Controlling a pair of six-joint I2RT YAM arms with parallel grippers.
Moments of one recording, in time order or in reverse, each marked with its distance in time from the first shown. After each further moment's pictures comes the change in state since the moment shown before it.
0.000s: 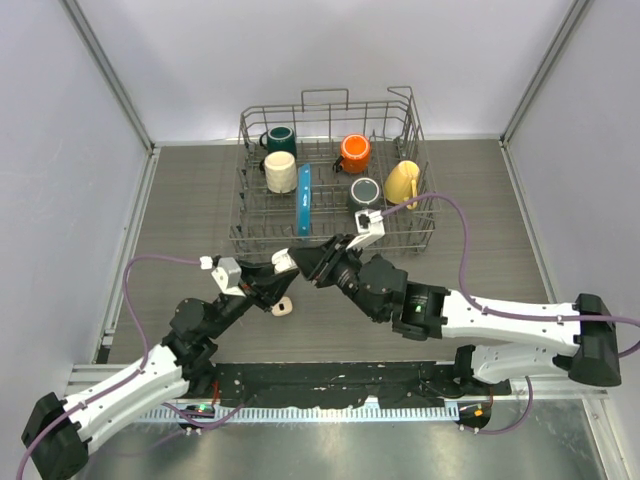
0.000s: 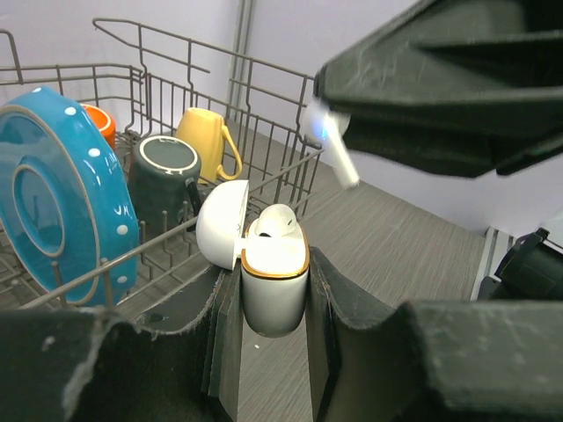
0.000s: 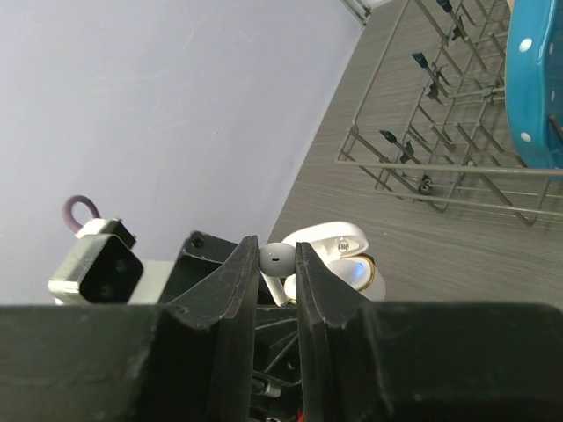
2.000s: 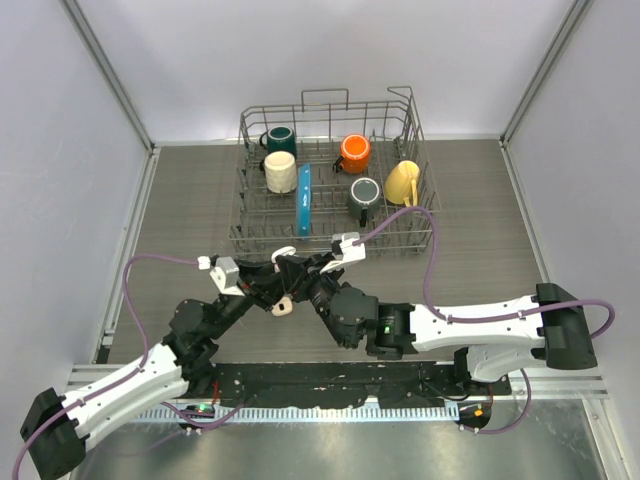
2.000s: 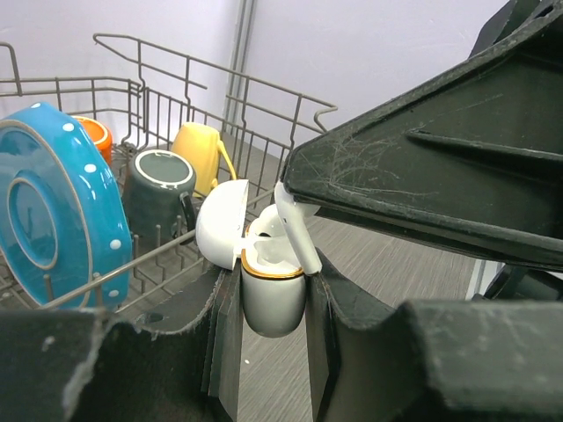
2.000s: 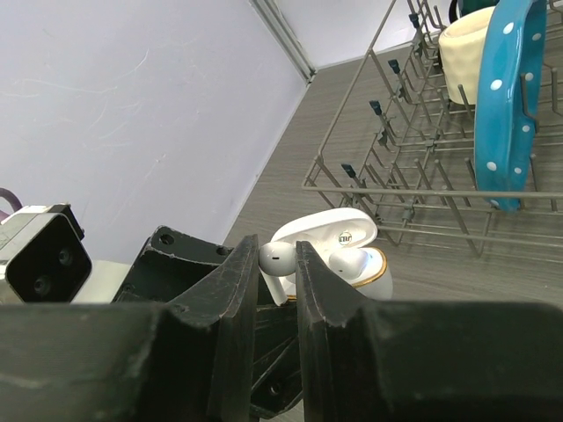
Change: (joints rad) left arm -0.037 -0.003 0.014 0.032 -0.049 -0.007; right arm 0.188 0.188 0.054 0.201 0.370 -0.287
